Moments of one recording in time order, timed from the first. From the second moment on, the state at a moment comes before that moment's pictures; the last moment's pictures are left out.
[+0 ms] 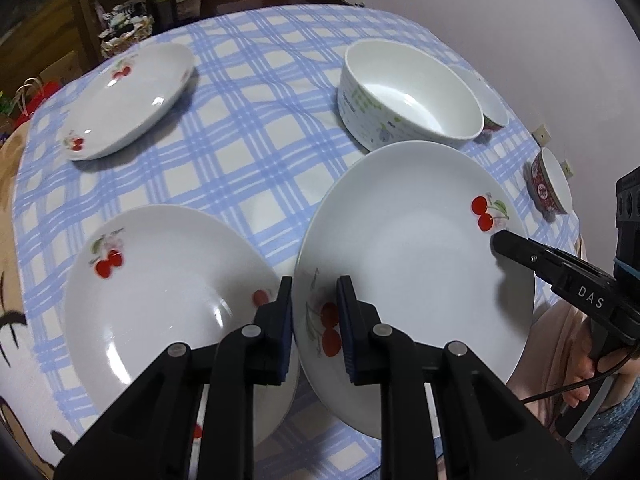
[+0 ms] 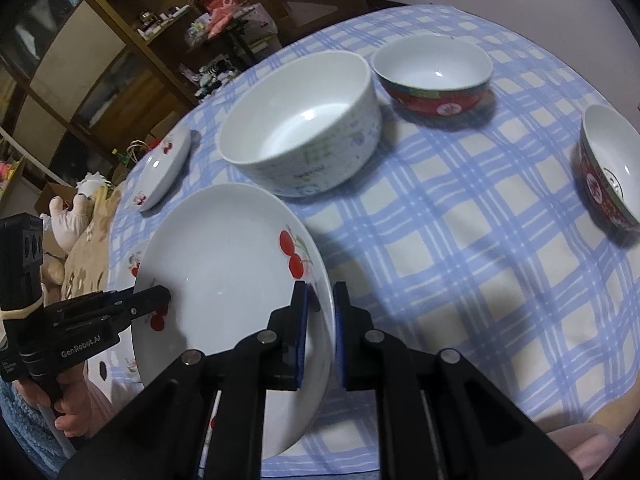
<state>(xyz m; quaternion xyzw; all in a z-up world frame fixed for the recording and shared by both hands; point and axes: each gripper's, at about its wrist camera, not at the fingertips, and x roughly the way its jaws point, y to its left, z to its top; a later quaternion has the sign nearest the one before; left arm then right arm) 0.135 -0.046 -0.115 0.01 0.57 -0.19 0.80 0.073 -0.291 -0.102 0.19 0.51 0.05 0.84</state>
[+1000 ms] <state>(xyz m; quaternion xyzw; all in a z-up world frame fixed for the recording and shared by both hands) 0.133 0.064 -0.079 -0.03 0.55 -0.07 0.83 0.121 -0.178 -0.080 0.17 0.49 0.14 0.84</state>
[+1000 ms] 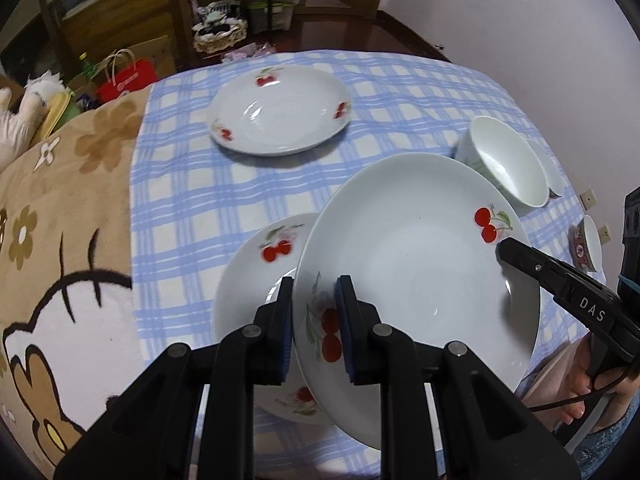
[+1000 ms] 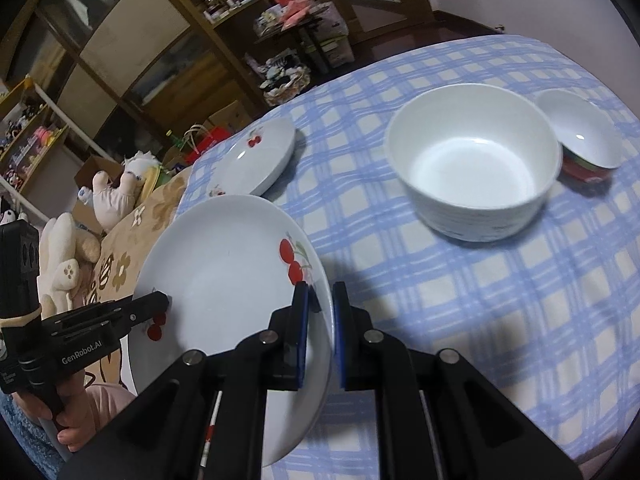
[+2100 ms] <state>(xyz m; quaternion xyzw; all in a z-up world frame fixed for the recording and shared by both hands) 0.163 0.116 -0.151 -0.10 0.62 -0.03 0.78 0.145 -0.128 -0.140 0.15 0.53 0.14 0.82</state>
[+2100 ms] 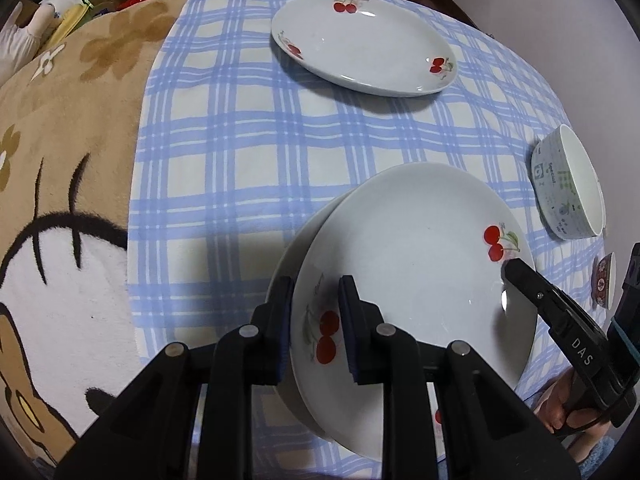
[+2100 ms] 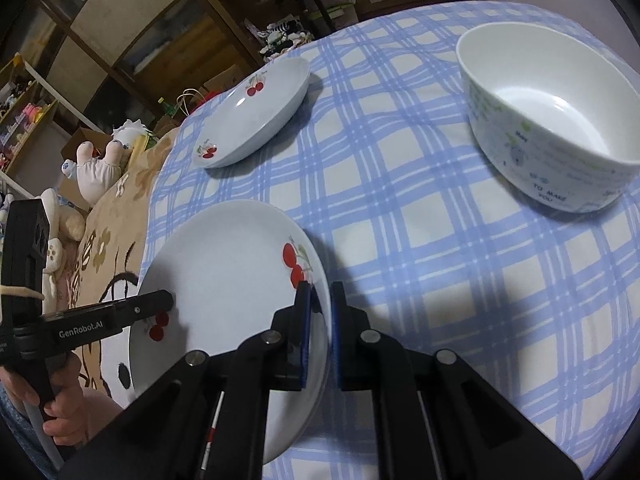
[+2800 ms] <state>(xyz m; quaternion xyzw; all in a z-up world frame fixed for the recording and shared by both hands) 0.155 0.114 -0.148 -0.08 0.63 -0.02 0.77 0.136 -0.132 -0.135 0.15 0.52 0.14 0.83</state>
